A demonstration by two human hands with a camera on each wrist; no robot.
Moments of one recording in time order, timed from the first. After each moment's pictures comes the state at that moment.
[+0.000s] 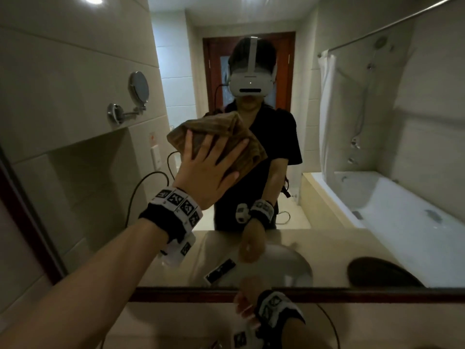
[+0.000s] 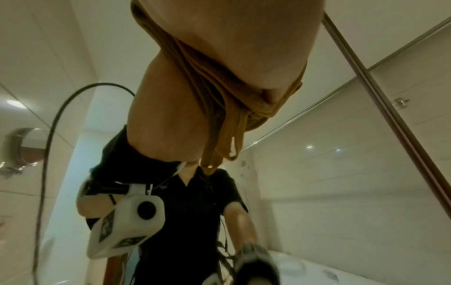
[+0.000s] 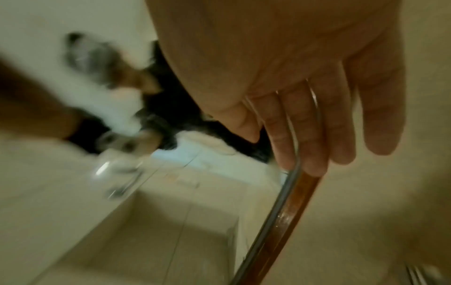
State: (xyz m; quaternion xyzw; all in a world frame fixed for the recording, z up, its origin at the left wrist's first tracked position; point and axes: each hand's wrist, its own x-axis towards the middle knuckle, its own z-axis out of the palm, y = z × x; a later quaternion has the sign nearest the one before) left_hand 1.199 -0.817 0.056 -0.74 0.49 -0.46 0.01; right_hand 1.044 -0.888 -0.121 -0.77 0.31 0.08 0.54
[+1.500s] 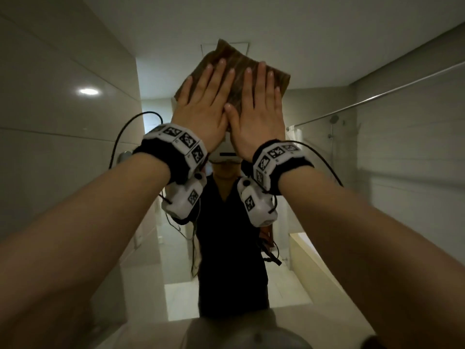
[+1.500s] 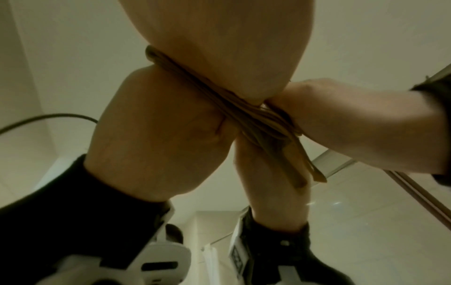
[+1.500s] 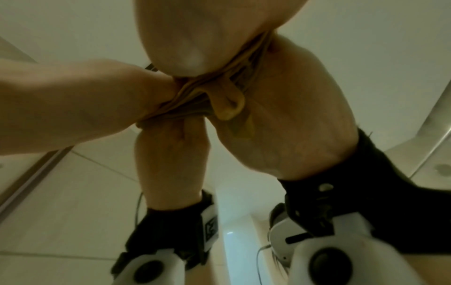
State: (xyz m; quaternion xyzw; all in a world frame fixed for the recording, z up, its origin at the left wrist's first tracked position) left_hand 1.203 -0.865 0.308 -0.69 0.46 -0.55 -0.11; right_hand 1.113 -0.967 0.283 -0.78 0.21 -0.59 -0.10
